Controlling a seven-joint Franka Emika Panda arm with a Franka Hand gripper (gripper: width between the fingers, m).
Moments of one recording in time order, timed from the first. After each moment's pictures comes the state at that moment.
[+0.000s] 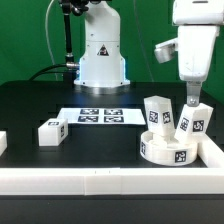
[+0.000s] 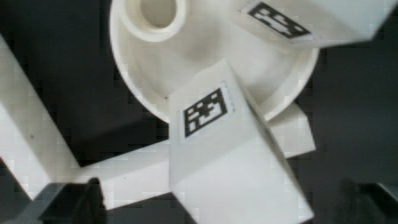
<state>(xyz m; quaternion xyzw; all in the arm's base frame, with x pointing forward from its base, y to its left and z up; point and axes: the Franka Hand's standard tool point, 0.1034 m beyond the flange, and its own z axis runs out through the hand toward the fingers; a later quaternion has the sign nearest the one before) 0.558 0.121 0.098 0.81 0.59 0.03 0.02</state>
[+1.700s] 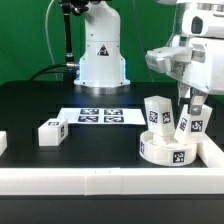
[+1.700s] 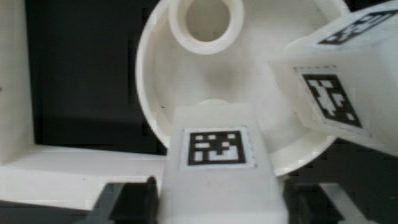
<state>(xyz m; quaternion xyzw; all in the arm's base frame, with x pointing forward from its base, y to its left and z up) 0.559 0.115 0.082 0.70 0.71 0.00 0.05</state>
